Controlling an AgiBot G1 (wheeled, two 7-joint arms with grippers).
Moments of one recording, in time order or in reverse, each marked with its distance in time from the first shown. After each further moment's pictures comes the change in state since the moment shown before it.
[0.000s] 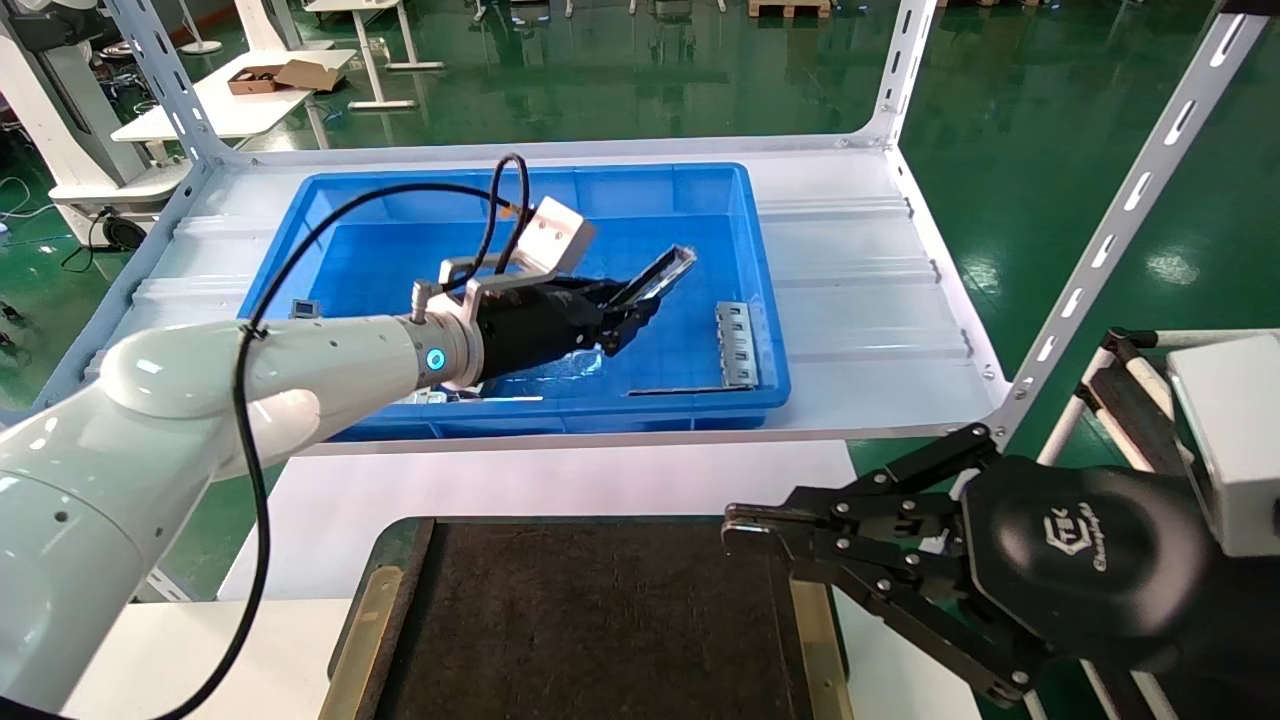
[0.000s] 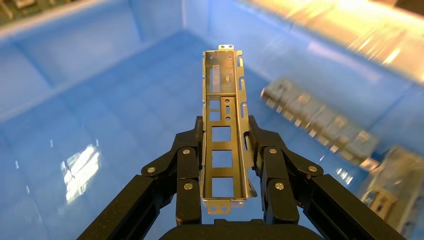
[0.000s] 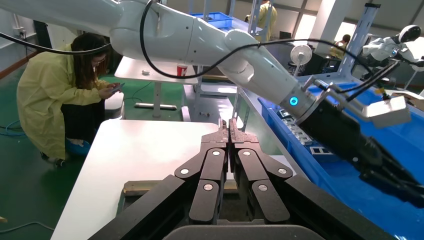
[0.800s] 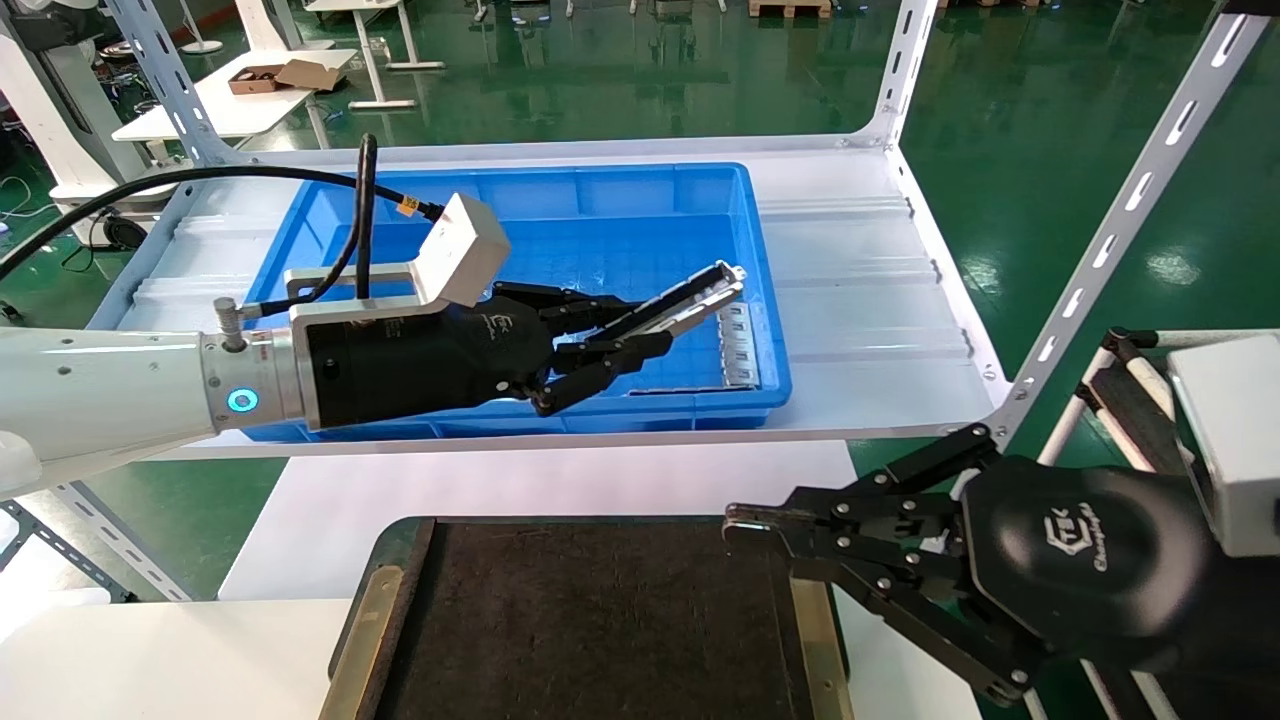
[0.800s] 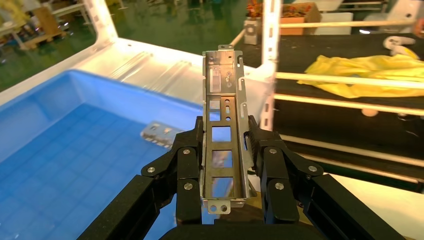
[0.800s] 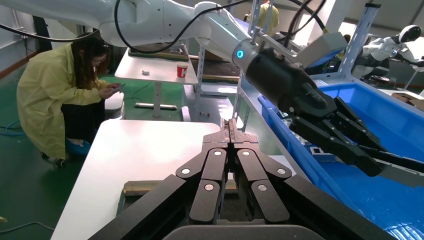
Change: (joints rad) left arm 0.098 -0.353 -0.069 -0.464 -0.148 0.384 0.033; right arm 0.000 0.000 0.000 0.000 0.000 0.000 0.000
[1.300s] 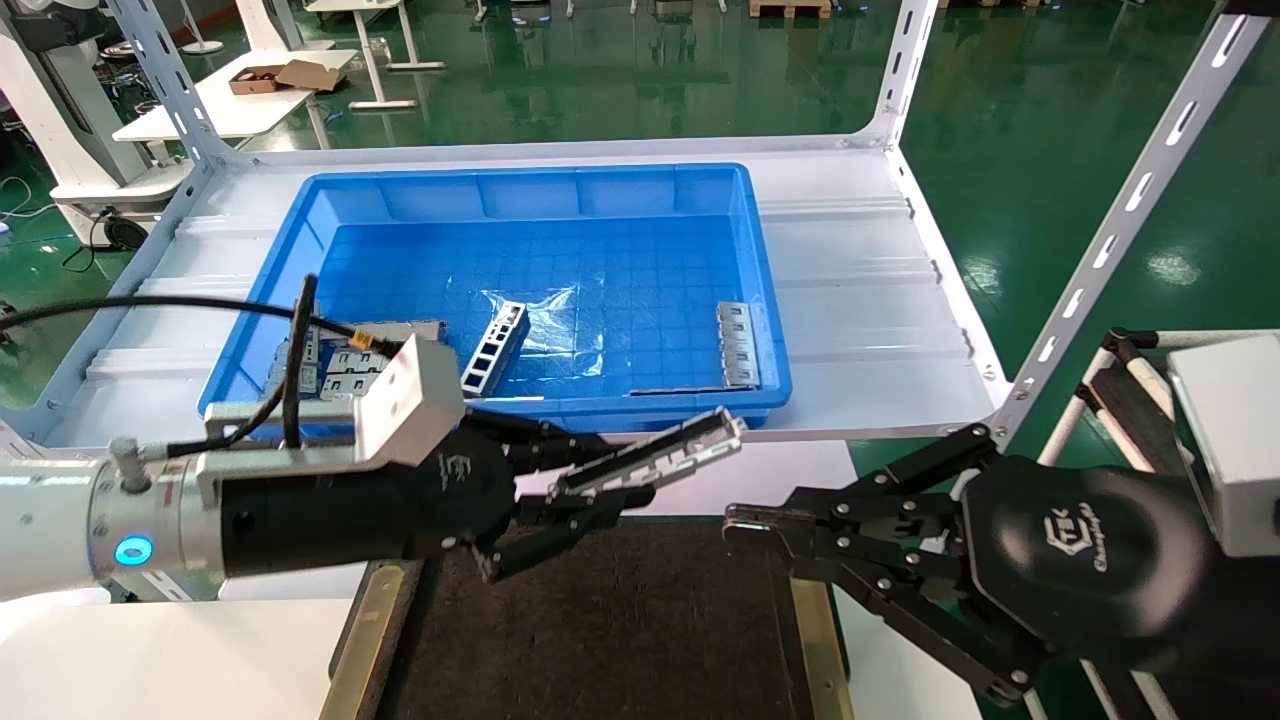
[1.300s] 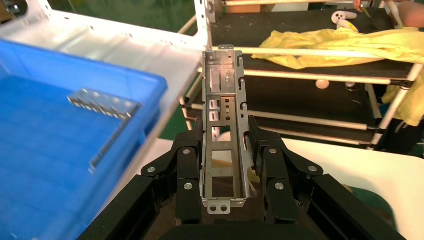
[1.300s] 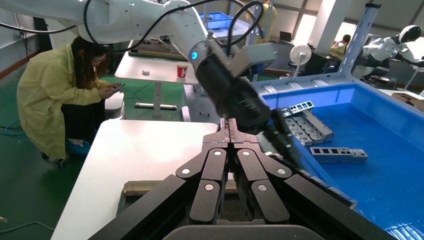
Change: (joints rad) left arm 0.184 -0.221 0.014 -0.392 -0.018 -0.032 -0.104; right arm 0.000 0.000 0.000 0.000 0.000 0.000 0.000
